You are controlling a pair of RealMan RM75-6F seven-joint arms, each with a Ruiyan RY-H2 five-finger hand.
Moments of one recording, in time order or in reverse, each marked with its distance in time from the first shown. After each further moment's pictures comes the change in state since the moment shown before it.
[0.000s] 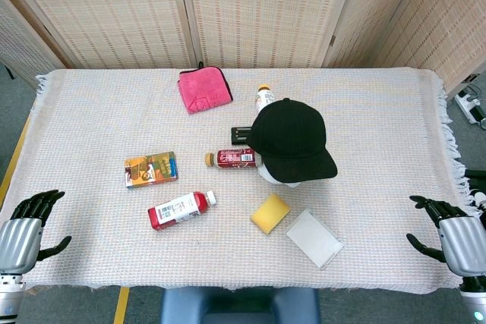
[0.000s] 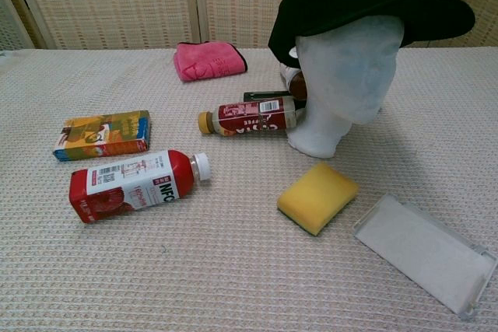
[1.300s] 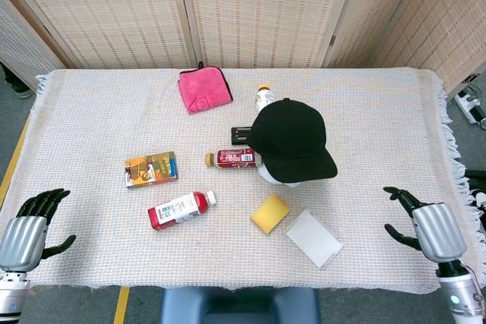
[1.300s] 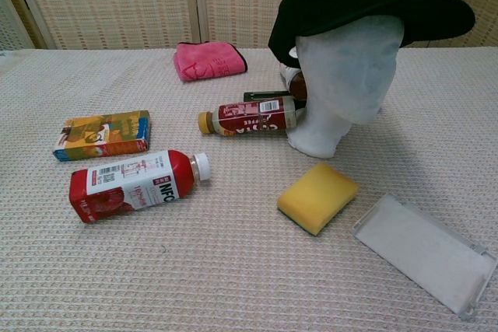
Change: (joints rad) left arm -0.014 0.000 -0.006 -0.016 0.004 -0.021 0.004; right arm 0.091 -0.041 0.035 -0.030 -0.038 -0.066 -0.044
